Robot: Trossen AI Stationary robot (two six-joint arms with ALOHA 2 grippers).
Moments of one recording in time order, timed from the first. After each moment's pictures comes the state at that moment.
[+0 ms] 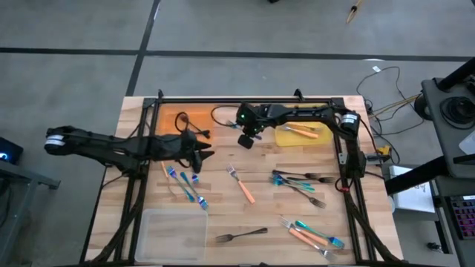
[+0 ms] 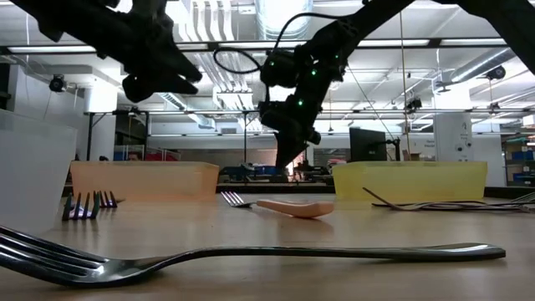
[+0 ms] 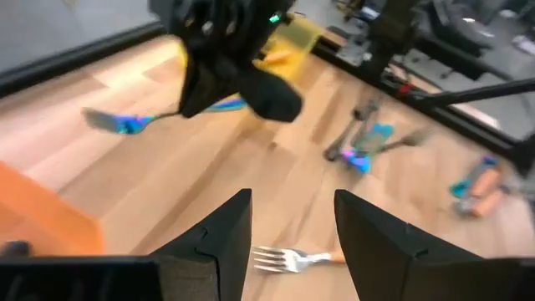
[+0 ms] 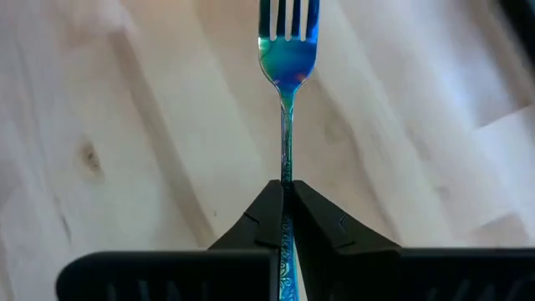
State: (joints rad) left arm -0.01 0.99 0.55 0.00 -0.28 -0.49; right arm -0.36 2.01 1.51 -0.56 0.03 0.05
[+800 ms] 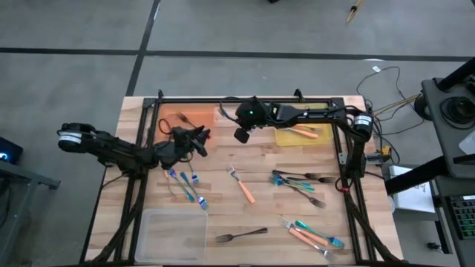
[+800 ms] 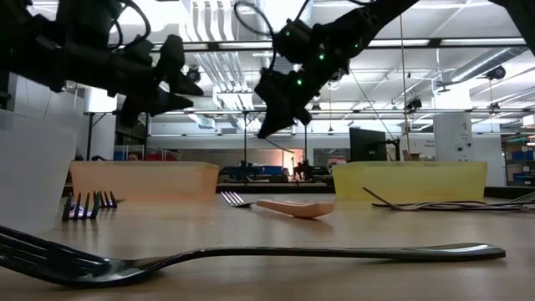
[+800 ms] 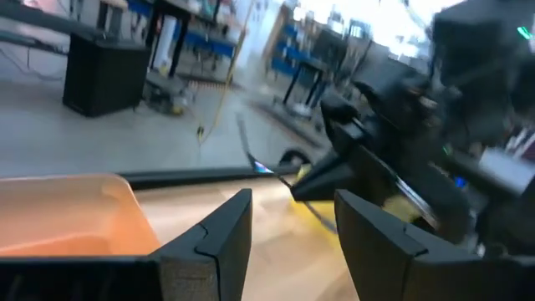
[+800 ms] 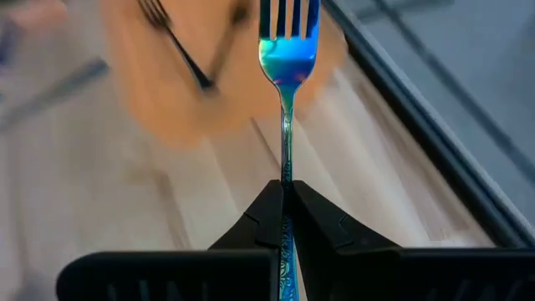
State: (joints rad) left arm -0.01 1.26 0.24 1.00 -0.82 -0.46; right arm -0.33 1.87 1.36 -0.16 0.06 0.01
